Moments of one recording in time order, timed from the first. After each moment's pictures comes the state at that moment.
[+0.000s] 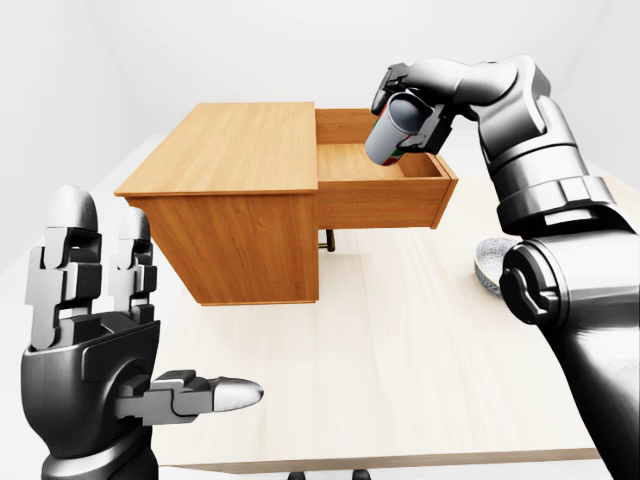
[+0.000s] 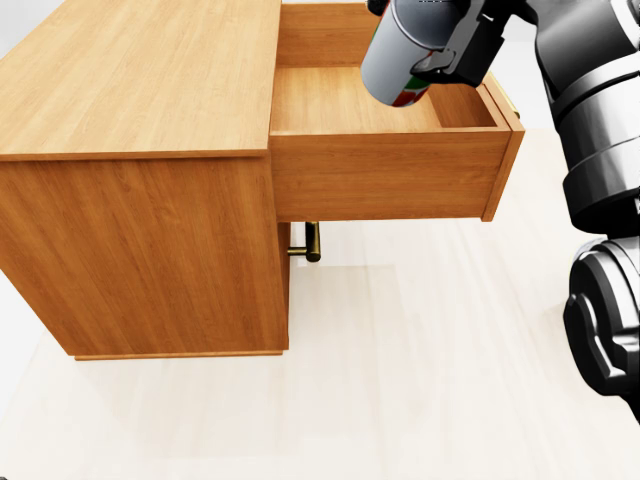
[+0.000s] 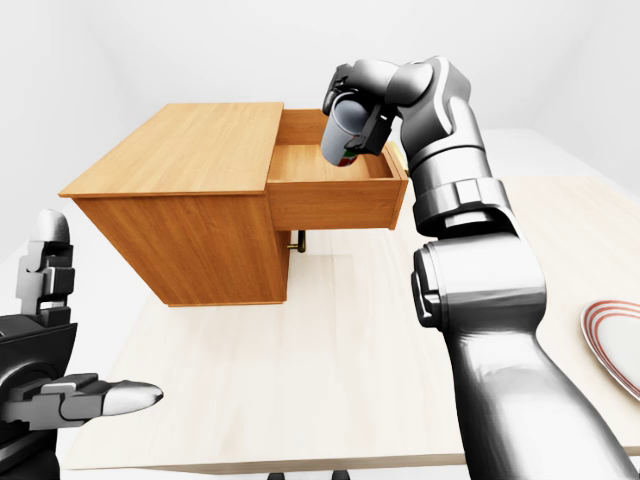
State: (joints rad) left arm 0.32 -0.08 0.23 -1.02 -0.21 0.09 -0.22; right arm -1.56 -0.39 0.00 1.12 -0.73 0.09 0.70
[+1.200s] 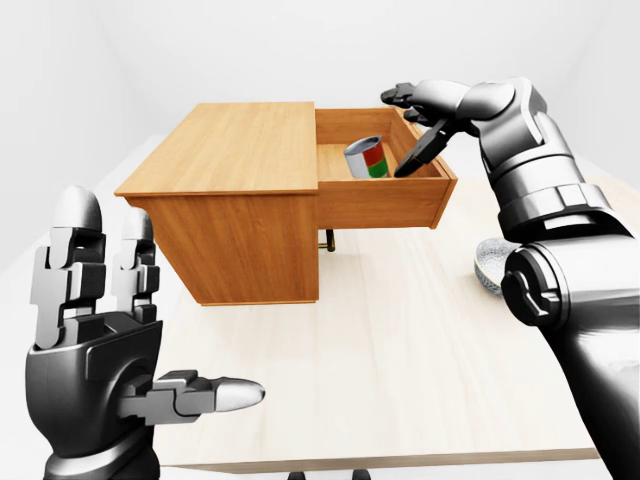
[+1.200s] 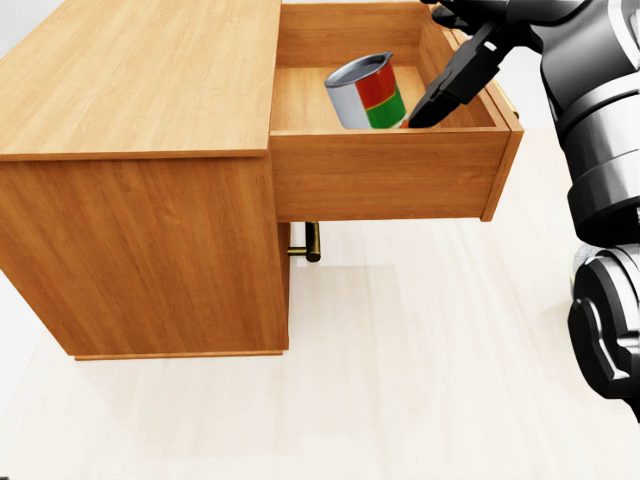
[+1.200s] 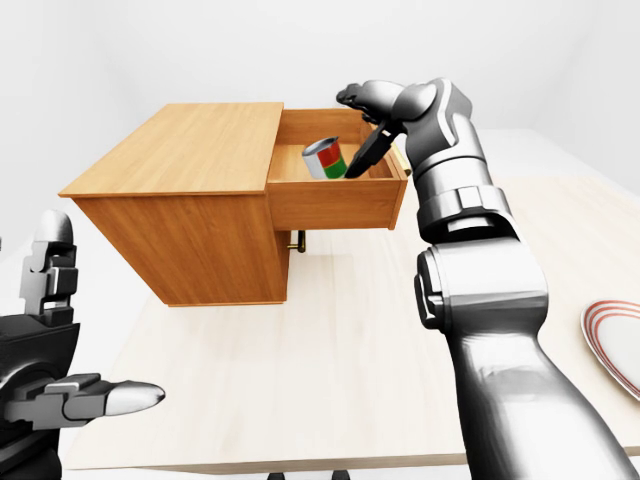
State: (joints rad) left arm 0.32 -0.08 0.22 -1.02 -0.20 0.09 -0.23; right arm -1.53 -0.40 -0.02 1.18 -0.72 0.09 0.70
